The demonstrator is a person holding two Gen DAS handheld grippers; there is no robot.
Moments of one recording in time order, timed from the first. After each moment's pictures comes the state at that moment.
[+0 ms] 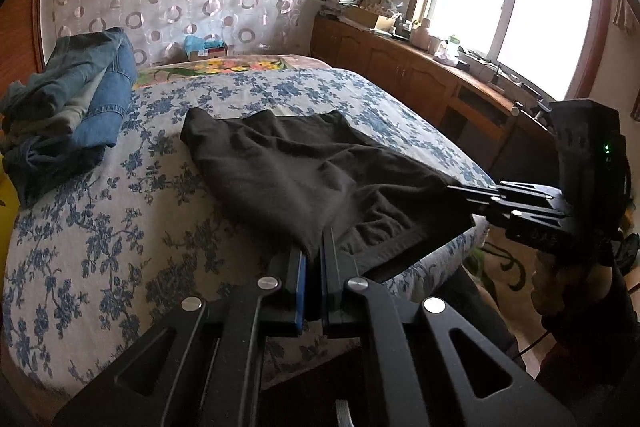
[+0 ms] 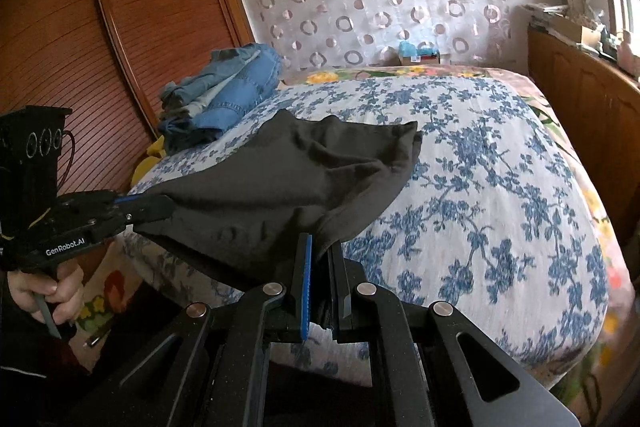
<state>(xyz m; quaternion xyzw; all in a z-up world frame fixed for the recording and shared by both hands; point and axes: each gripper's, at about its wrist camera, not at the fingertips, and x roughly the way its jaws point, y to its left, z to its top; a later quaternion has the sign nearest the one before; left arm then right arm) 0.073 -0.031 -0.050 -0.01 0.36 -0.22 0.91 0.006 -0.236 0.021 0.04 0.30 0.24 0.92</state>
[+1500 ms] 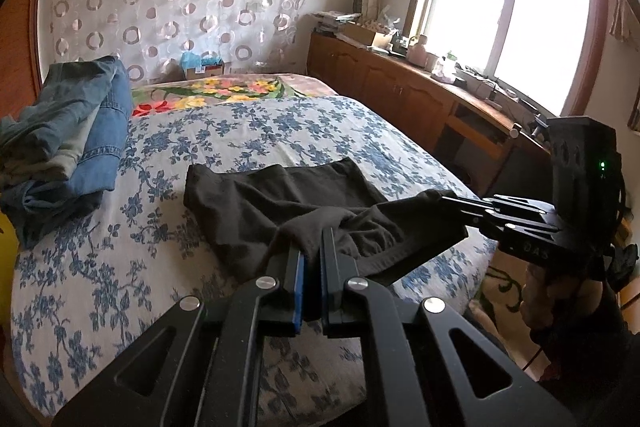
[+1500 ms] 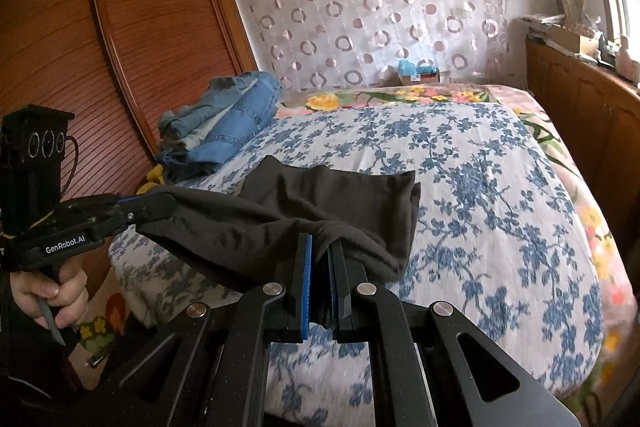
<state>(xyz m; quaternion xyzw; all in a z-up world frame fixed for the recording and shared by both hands) 0.110 -0.028 -0.025 -0.01 0.34 -0.22 0.91 0.037 -0.236 0.027 0.05 0.27 0.24 0.93</state>
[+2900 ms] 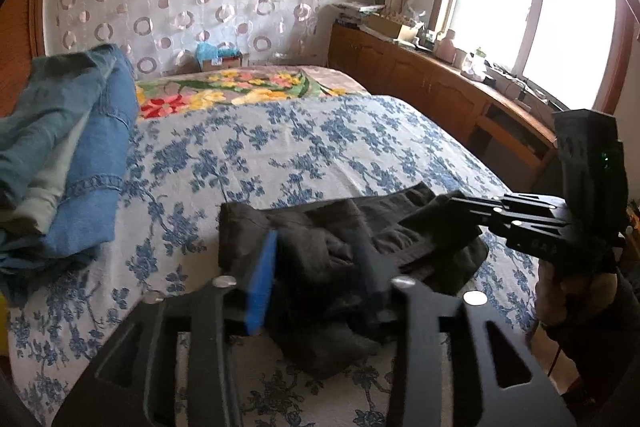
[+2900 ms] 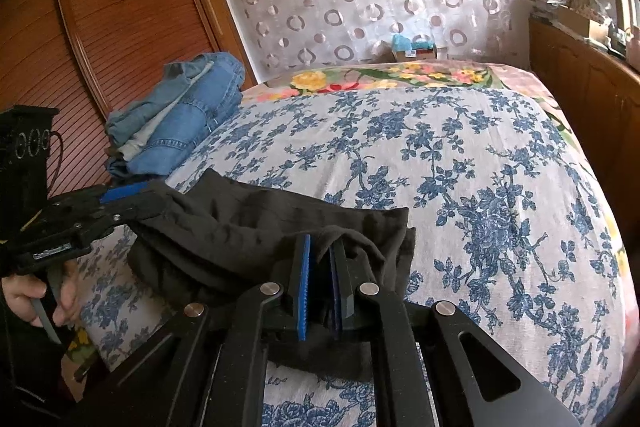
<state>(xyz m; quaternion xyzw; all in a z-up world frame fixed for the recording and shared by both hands) 0.203 -0.011 -0.049 -0.01 0.35 -0.19 0.92 0.164 -0.206 0.012 0.04 0.32 0.23 0.92</state>
